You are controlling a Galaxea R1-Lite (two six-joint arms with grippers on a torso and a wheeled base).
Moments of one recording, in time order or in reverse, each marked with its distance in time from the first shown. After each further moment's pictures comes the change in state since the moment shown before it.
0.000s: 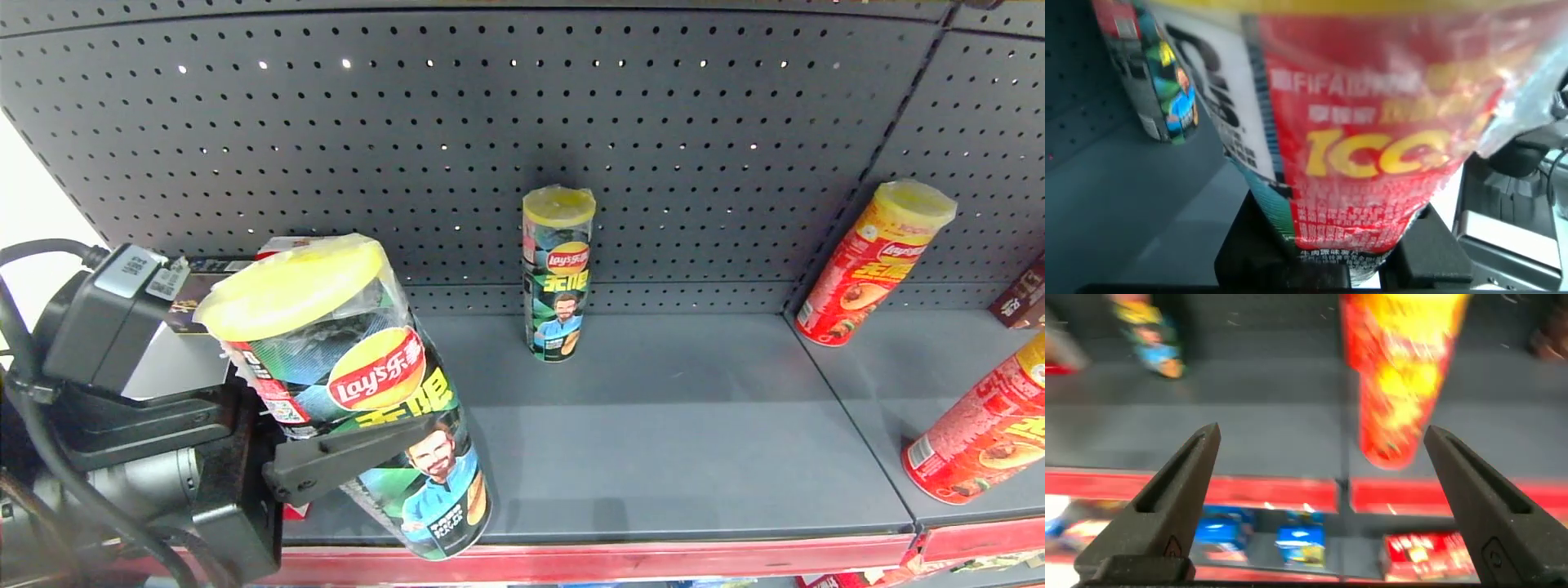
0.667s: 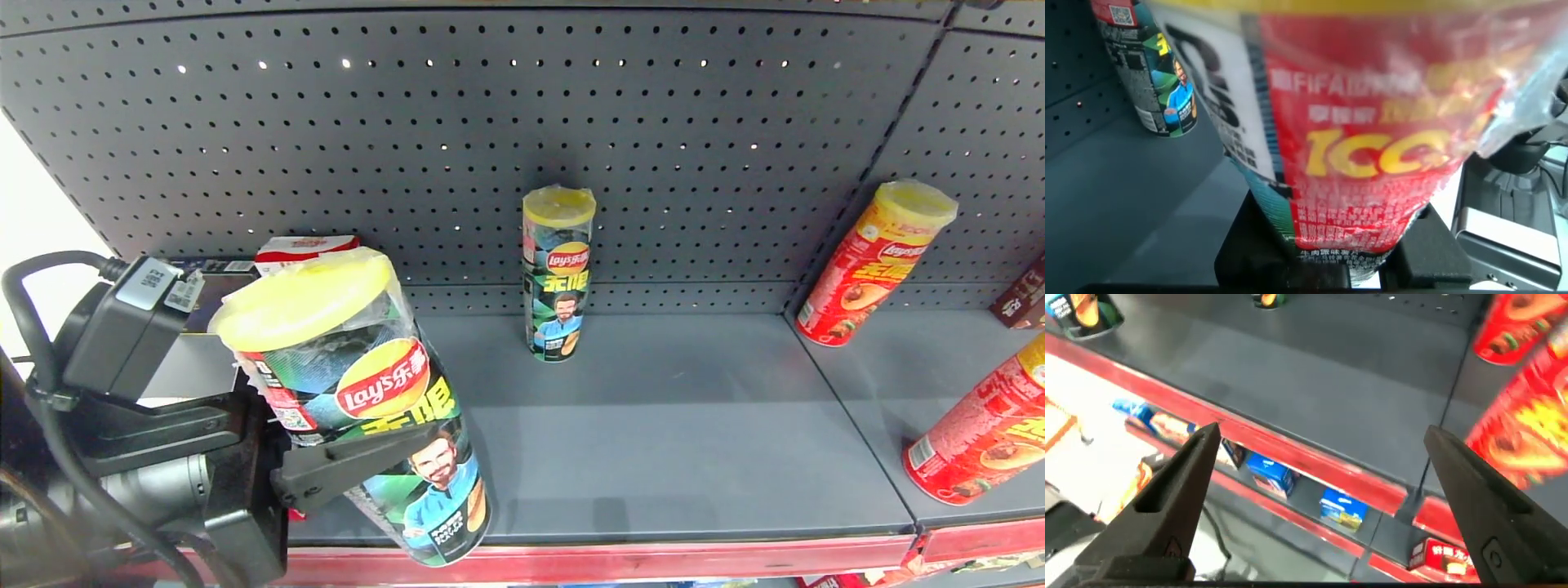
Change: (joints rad) left arm 0.003 0.014 0.009 -0.013 -0.003 0.000; right arm 0.151 0.337 -0.125 0.042 0.211 -0.165
